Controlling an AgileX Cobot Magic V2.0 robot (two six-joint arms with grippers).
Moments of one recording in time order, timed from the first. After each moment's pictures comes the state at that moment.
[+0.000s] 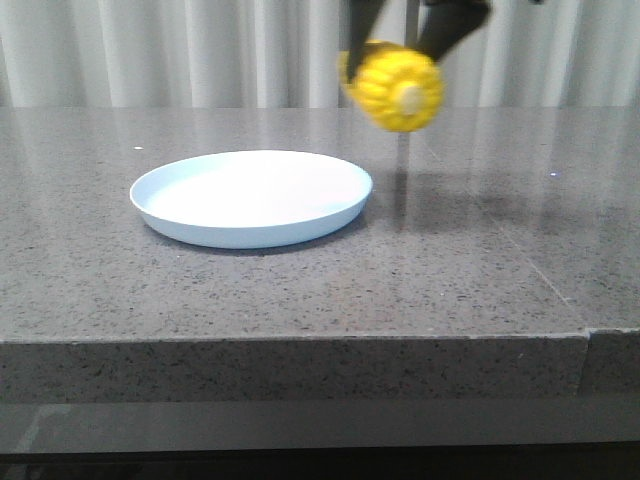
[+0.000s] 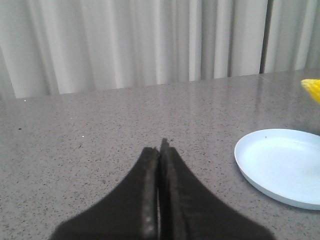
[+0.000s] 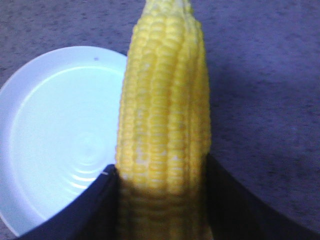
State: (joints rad) left arm -0.10 0.20 -0.44 -0.10 0.40 0.13; right arm 0.62 1.73 -1.61 -0.13 0.93 0.59
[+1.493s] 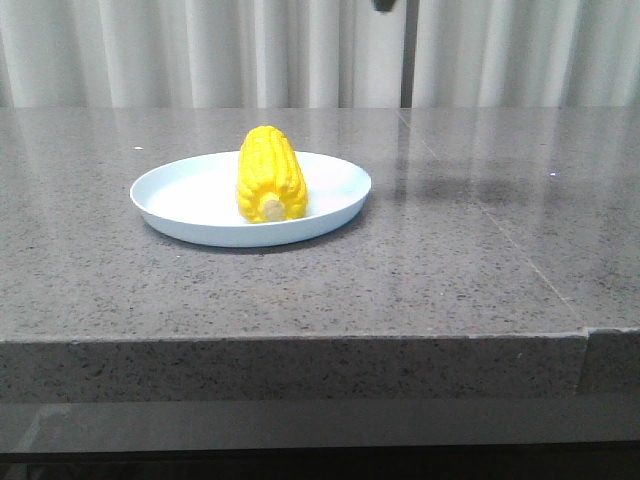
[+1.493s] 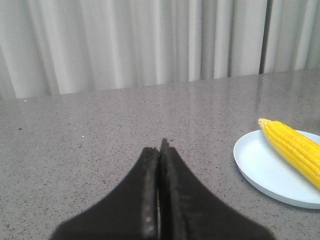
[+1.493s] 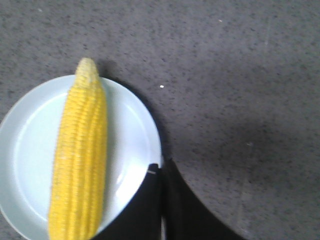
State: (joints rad) left arm -0.10 0.20 -0.44 -0.10 0.40 0.13; right arm 0.51 1.80 -1.93 -0.09 1.22 0.45
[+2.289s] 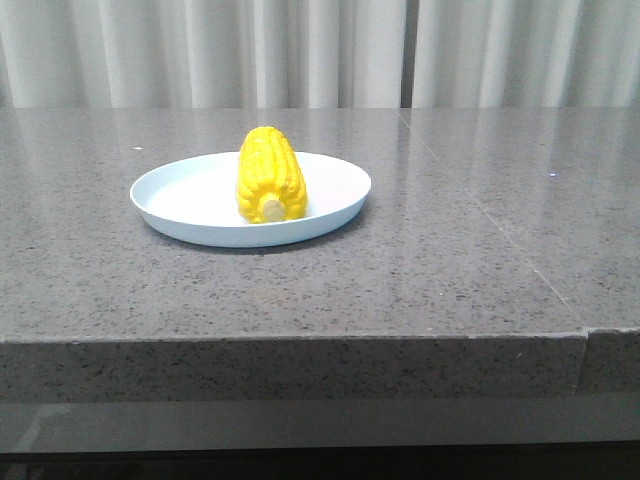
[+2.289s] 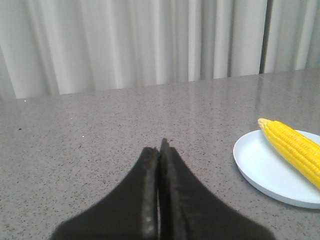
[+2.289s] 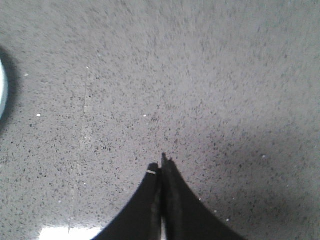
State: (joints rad) left arm -0.10 0.20 -0.44 -0.10 0.40 0.13; right arm 0.16 0.96 -0.93 -0.03 0.79 0.23
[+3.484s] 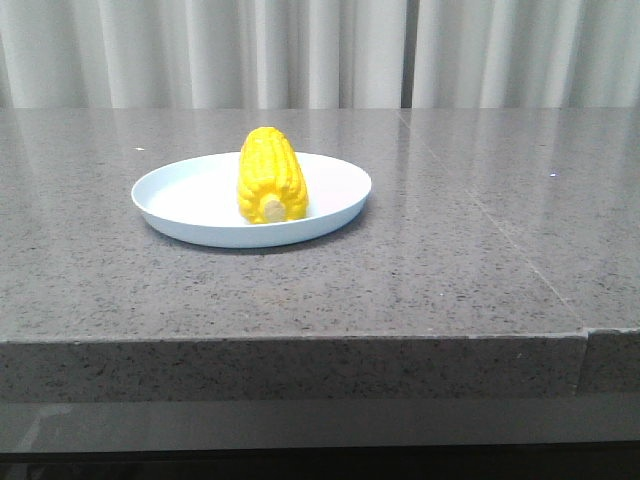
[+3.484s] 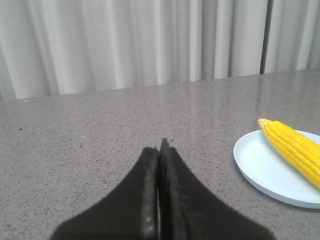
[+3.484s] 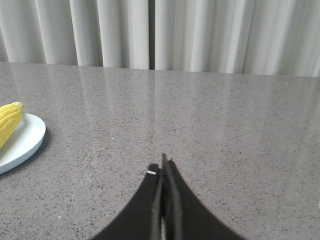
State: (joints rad) left arm -0.10 0.20 -0.44 -0.10 0.40 0.13; right arm 0.16 0.07 -0.34 -0.13 0.42 0.16
